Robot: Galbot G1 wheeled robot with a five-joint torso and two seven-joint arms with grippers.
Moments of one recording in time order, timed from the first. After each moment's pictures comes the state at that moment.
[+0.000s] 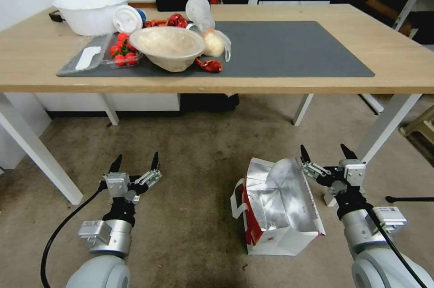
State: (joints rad) left arm 1.71 -1.53 -0.60 -2.24 -0.19 0.00 0.03; right arm -1.69 1.40 0.68 2.37 0.16 -0.20 0.00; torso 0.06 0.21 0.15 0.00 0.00
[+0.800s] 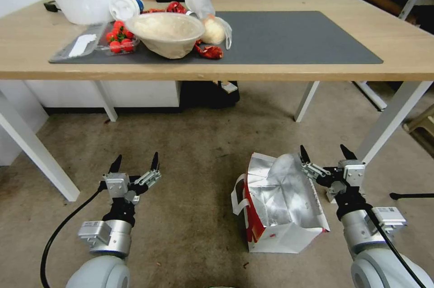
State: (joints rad) left arm 1.71 -1.53 -0.60 -2.24 -0.19 -0.01 0.03; right arm -1.69 1.40 0.67 2.36 0.16 -0.19 0.00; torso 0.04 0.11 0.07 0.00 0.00
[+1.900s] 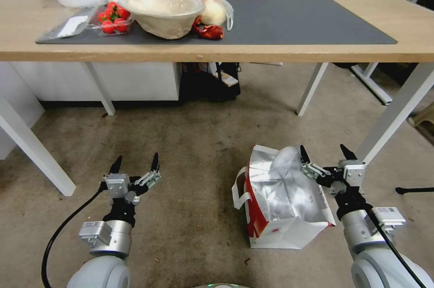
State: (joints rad) left arm 1.71 -1.53 -0.60 -2.23 -0.19 -0.01 0.03; right arm -1.69 1.39 0.67 2.36 0.16 -0.19 0.00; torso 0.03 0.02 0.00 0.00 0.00
